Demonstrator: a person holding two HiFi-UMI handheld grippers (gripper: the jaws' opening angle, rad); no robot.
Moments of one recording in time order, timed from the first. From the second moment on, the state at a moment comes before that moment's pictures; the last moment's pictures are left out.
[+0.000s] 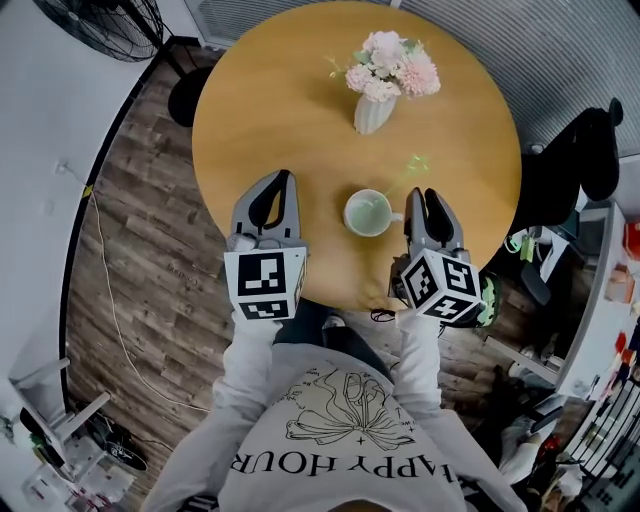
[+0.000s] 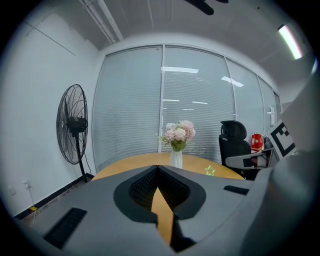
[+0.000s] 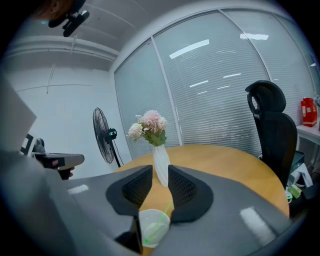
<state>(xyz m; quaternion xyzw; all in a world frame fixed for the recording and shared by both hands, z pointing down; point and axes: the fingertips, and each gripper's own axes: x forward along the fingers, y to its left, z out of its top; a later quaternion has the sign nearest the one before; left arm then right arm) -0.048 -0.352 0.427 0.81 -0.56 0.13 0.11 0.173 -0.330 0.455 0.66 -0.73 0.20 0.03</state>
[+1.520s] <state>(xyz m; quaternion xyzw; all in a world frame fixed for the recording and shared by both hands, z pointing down) -0.022 -0.391 0.510 0.82 -0.52 0.18 0.16 0.181 -0.371 0.560 0.65 -0.69 0.30 0.06</state>
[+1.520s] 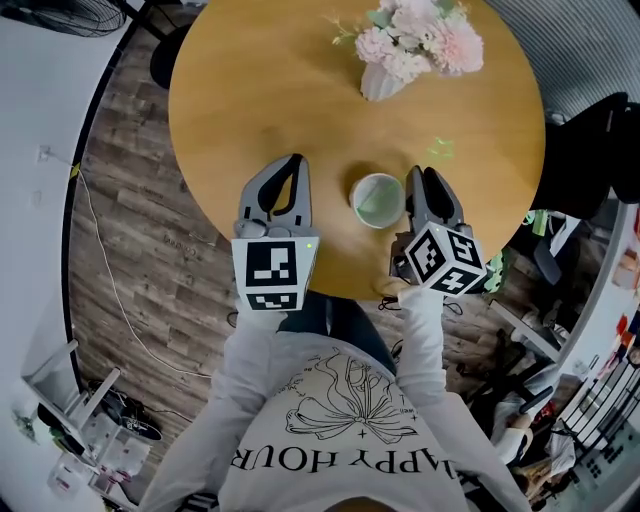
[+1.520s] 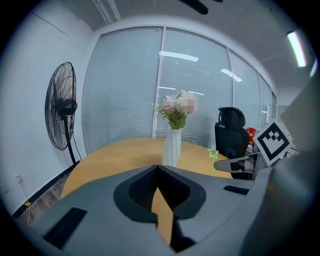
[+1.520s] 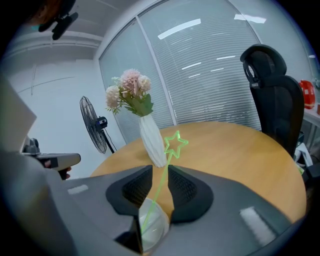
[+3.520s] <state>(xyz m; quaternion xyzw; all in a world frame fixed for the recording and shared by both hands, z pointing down) -0.022 -0.371 0.451 0.82 -0.54 0.14 0.14 0.171 -0.369 0.466 0.63 -0.74 0.24 -0.04</state>
